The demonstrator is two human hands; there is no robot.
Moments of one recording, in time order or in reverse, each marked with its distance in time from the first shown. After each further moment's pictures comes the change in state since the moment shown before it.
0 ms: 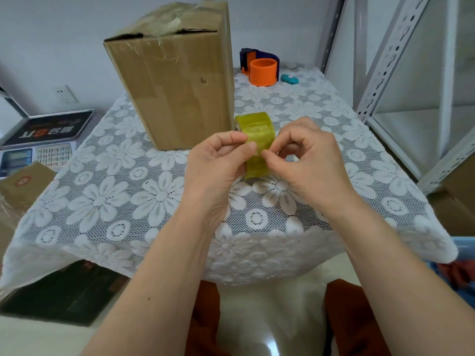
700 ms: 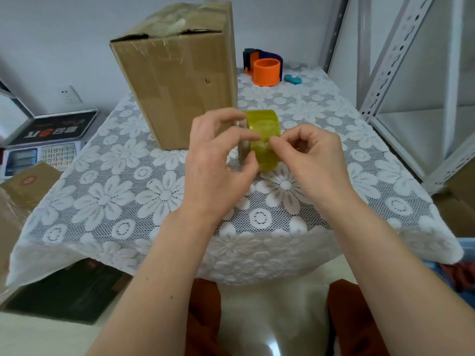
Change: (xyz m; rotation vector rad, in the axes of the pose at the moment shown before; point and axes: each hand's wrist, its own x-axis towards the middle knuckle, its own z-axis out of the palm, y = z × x) left_hand 0.009 -0.010 -0.017 0.937 0.020 0.875; right_hand 0.002 -0.002 0.005 0.094 0.092 0.195
